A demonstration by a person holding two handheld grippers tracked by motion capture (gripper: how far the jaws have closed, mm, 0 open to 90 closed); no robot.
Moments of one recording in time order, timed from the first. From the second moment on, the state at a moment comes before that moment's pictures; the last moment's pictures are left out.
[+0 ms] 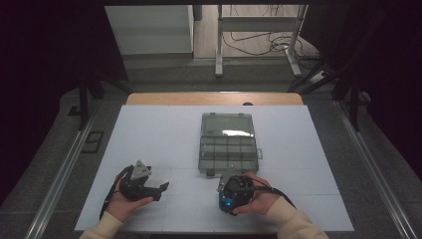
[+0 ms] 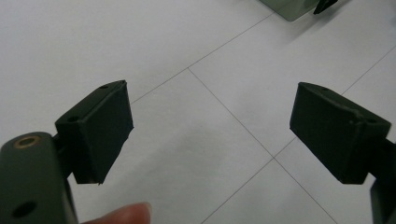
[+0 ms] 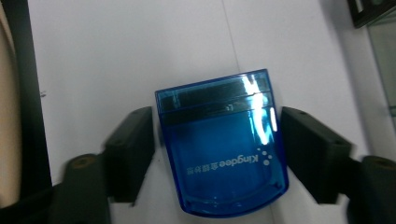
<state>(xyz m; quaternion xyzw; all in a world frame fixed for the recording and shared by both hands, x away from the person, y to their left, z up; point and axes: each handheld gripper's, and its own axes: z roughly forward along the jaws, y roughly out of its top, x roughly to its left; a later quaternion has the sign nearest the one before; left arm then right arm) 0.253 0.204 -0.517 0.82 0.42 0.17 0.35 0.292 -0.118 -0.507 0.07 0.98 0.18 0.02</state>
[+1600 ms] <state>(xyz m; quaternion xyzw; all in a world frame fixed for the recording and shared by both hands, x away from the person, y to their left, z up) 0.253 0.204 -0.517 0.82 0.42 0.18 0.35 0.341 -0.138 -0.411 0.08 0.95 0.30 0.08</state>
